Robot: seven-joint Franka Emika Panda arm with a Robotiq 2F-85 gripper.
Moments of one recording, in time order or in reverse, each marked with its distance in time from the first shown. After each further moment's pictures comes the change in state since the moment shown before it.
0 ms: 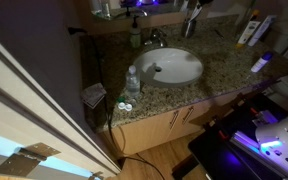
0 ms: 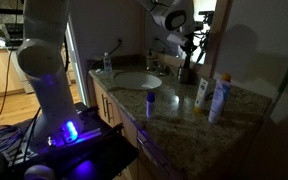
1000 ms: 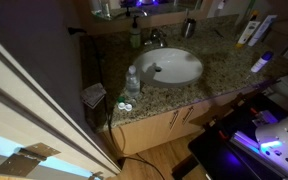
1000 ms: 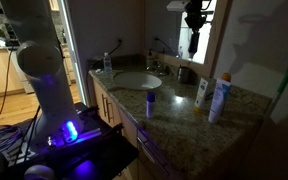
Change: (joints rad) arm -0.005 -0.340 -0.155 -0.104 -0.148 -0.274 0.162
